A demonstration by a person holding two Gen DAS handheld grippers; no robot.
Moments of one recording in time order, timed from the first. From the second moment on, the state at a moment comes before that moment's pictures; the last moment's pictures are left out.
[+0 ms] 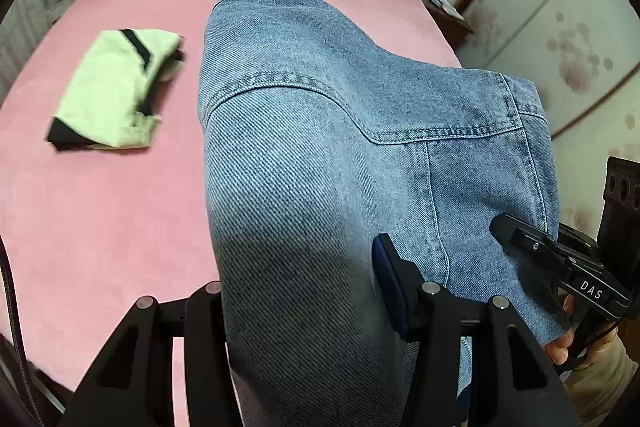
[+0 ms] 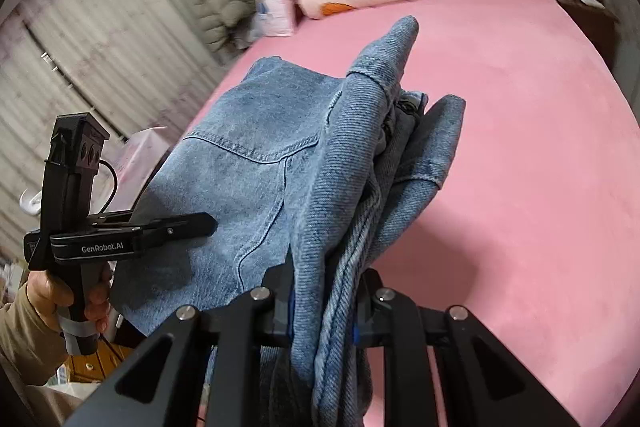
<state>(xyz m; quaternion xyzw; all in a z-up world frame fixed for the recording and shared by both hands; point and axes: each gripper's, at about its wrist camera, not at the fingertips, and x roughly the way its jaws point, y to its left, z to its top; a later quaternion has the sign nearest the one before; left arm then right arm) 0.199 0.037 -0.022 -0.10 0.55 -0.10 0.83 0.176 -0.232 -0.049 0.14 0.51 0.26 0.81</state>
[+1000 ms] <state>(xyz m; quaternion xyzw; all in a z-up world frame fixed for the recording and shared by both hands) 0.340 0.411 -0.063 -0.07 0.55 -0.15 0.82 0.318 0.110 -0.095 0.16 0.51 0.22 0.81</state>
